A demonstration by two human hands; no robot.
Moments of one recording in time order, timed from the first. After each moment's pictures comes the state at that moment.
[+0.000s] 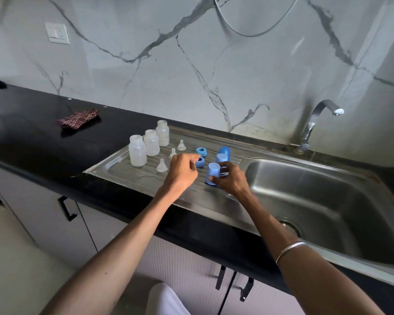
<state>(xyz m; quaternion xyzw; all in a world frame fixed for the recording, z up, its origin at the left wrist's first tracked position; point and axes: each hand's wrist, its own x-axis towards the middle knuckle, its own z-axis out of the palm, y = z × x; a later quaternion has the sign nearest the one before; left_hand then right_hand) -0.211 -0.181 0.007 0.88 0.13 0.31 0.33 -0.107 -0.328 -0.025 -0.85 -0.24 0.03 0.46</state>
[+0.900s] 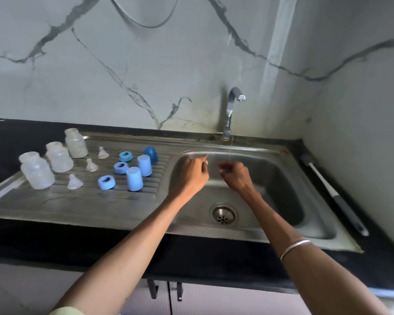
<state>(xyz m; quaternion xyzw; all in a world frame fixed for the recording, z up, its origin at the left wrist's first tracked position) -0.100 -0.384 0.000 0.92 0.00 0.22 0.33 -0.045 -0.537 -0.020 -0.89 -0.10 -0.07 0.45</state>
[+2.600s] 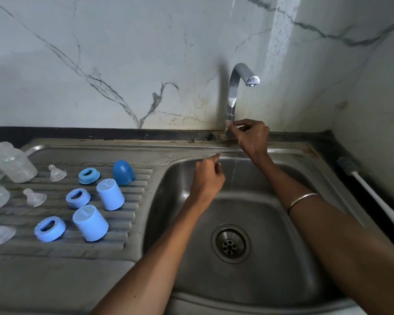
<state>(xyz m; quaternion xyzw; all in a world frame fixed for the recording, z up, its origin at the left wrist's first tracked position) 0.062 -0.413 -0.058 0.88 0.03 0.19 0.43 0.163 -0.537 -0.004 -0.81 -0.09 -0.26 0.51</state>
